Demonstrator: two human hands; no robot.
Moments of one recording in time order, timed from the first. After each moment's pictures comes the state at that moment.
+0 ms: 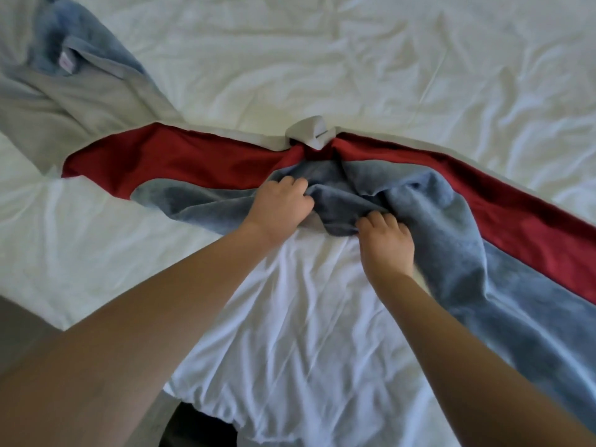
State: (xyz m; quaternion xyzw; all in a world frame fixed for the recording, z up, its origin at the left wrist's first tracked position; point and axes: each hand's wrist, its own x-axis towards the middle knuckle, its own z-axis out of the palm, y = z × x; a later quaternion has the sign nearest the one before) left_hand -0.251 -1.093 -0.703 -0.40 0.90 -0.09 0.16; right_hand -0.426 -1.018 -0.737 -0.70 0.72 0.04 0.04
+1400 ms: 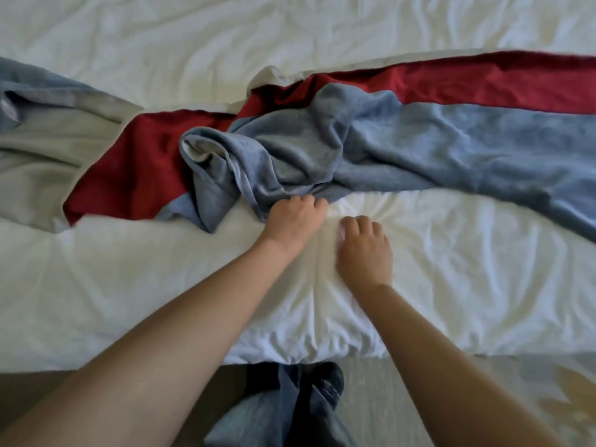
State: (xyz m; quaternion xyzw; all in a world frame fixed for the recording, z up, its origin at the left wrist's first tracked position) left_hand -0.164 -1.005 -0.728 -0.26 0.96 -0.07 0.06; right_hand -0.252 -0.891 -0.754 -0.47 0.87 -0.03 0.13
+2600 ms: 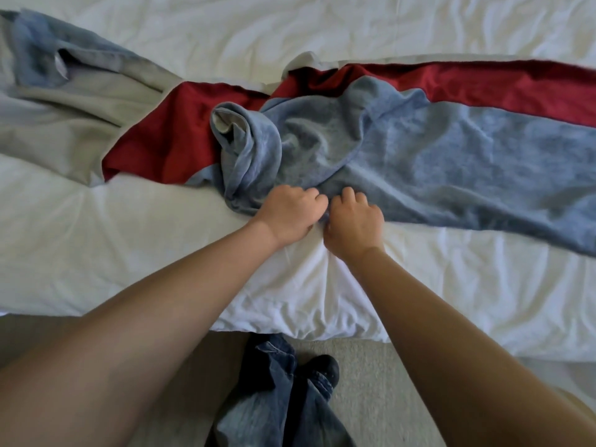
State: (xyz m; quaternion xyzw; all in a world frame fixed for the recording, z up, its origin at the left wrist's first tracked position) left_hand -0.111 -1.006 -0.708 -0.17 0.98 -0.03 -0.01; right_hand -0.222 -0.926 -0.729 -0.60 0.80 0.05 0.05
